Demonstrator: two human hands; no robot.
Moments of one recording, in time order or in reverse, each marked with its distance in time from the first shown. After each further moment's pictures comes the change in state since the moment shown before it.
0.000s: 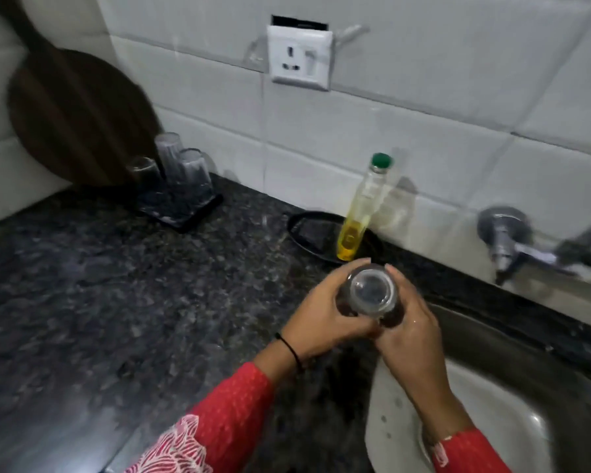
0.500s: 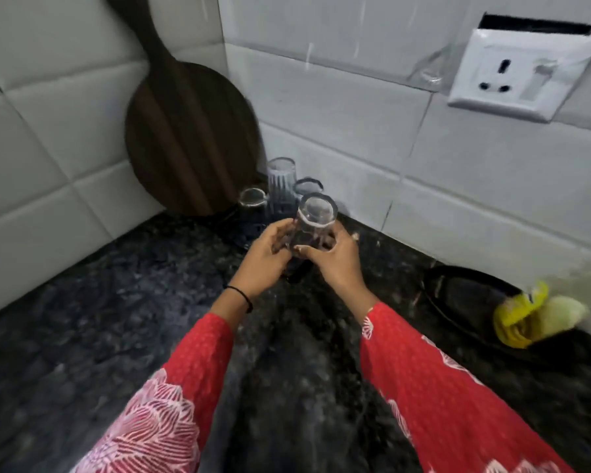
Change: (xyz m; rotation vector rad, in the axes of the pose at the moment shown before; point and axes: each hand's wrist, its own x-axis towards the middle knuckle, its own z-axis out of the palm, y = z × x) left_hand 0.077 -0.102 -0.337 0.026 0.375 -0.221; right_hand 0.182 -0.131 0.345 0.415 -0.319 0.043
